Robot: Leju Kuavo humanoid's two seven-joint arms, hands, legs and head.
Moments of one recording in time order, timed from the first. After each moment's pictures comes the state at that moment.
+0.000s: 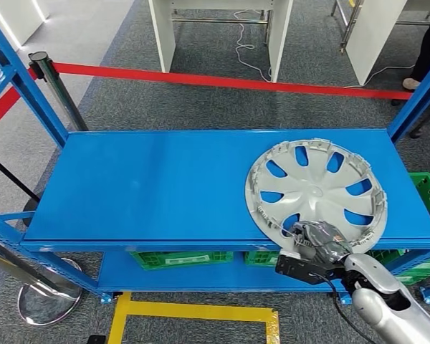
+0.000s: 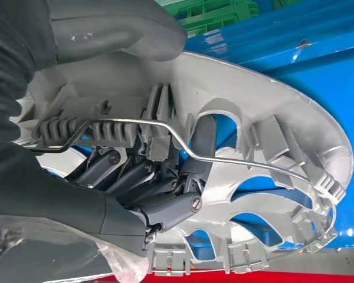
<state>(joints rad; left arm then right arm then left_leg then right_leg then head) -0.06 -0.16 1.16 -0.23 -1.15 0.18 -0.57 -0.15 -0.53 0.61 -1.55 0.80 -0.01 -0.12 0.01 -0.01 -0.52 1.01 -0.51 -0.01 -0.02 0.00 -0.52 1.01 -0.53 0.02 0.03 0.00</state>
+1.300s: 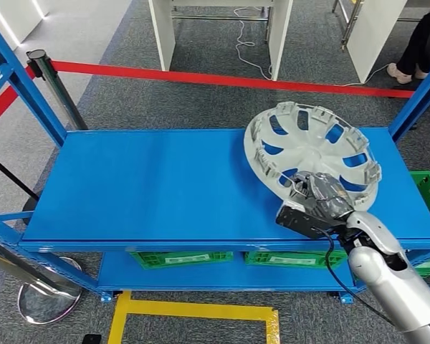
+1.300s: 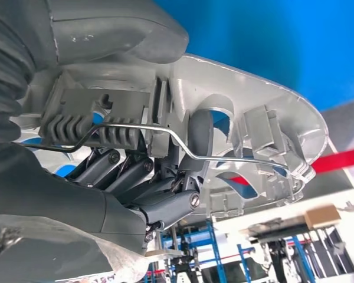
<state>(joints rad) -0.07 -0.15 1.18 -0.23 -1.16 0.25 -0.52 -0.36 -0.45 0.56 -1.55 0.73 -0.05 -0.17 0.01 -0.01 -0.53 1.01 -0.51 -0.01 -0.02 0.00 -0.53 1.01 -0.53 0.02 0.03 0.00</state>
